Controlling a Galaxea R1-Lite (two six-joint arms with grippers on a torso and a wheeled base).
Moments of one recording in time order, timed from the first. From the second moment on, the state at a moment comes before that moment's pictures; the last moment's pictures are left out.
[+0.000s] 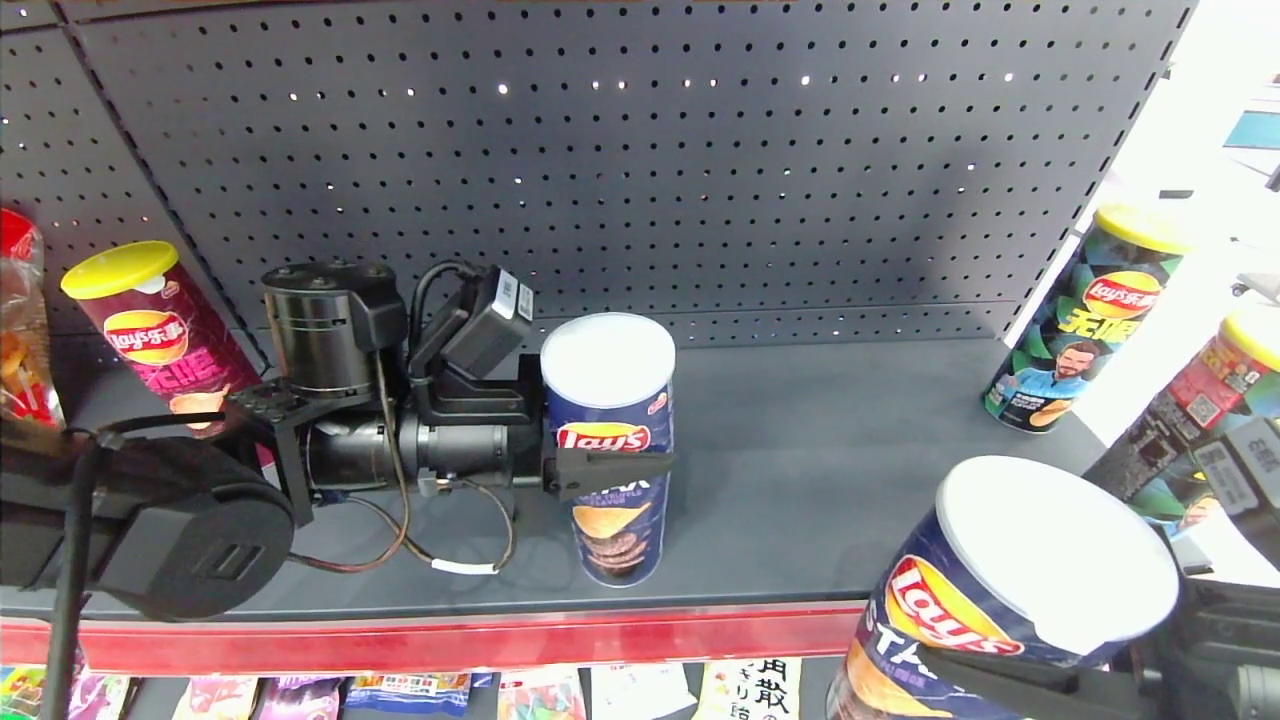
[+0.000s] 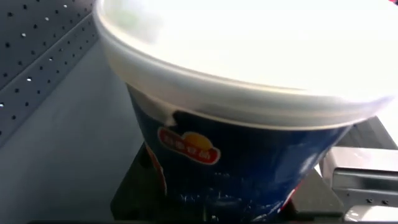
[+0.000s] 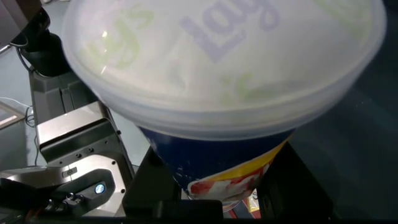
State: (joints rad) left arm -0.51 1.78 -0.80 -0.81 -0.91 0.21; right arm 0.73 1.12 -0.48 -0.31 0.32 -0.13
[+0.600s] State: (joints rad) left arm -0.52 1.76 -0.77 -0.81 -0.92 0.21; right arm 0.73 1.12 -0.48 -0.31 0.32 -0.13
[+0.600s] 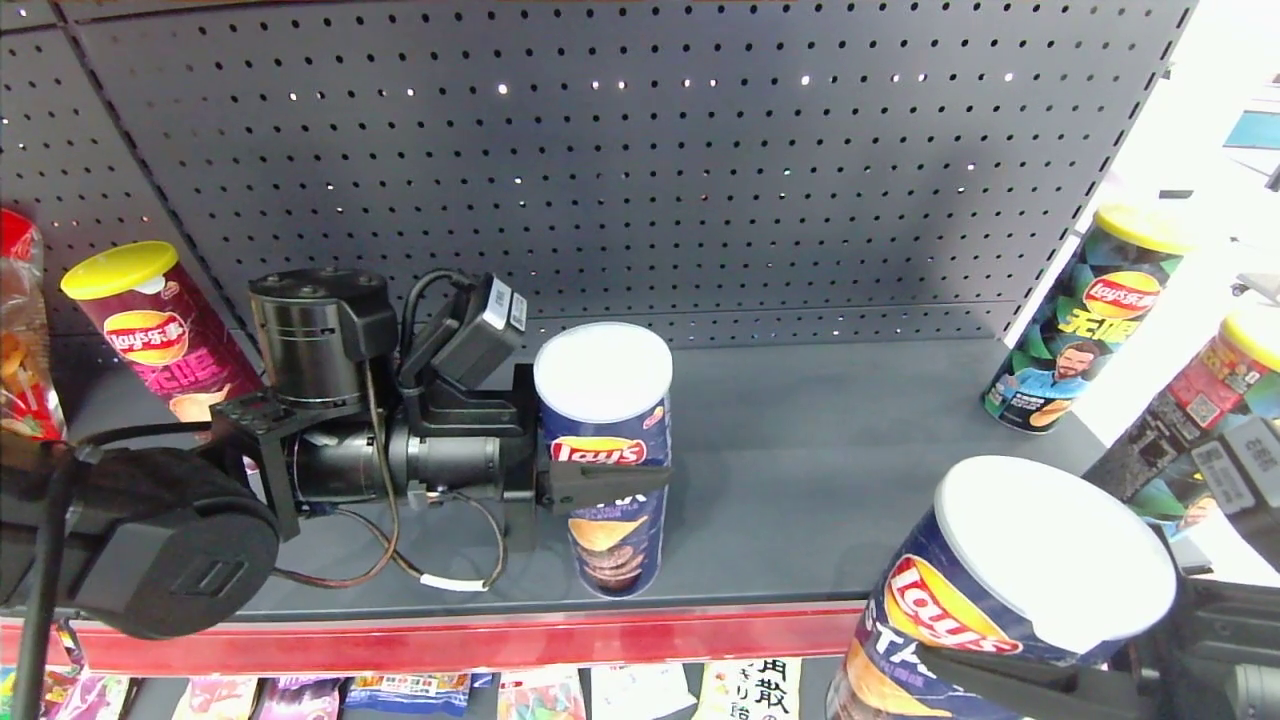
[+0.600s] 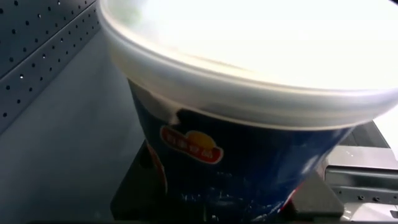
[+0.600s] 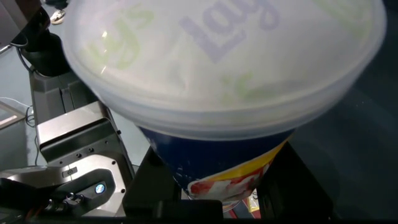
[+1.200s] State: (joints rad) left arm -0.53 1.73 -0.72 -0.81 -0.92 0.20; right arm 0.72 1.12 -0.48 -0.31 0.32 -0.13
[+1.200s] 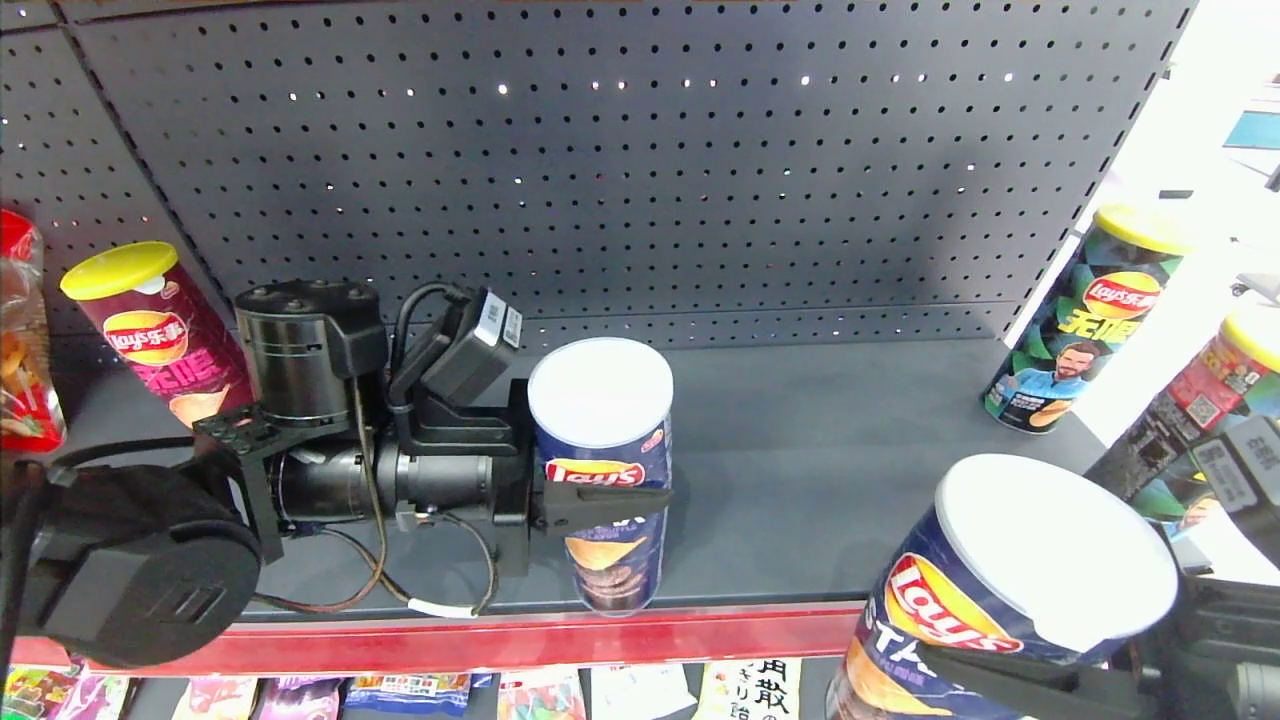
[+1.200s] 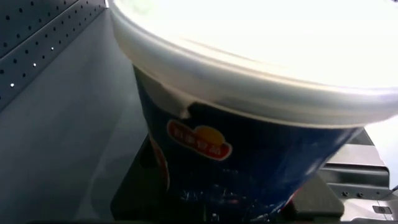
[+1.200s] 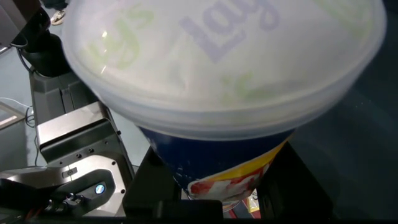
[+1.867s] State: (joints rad) left arm -0.53 1.73 -0.70 -0.84 -0.92 0.20; right arm 0.72 1.12 -0.50 -0.31 0.32 -0.13
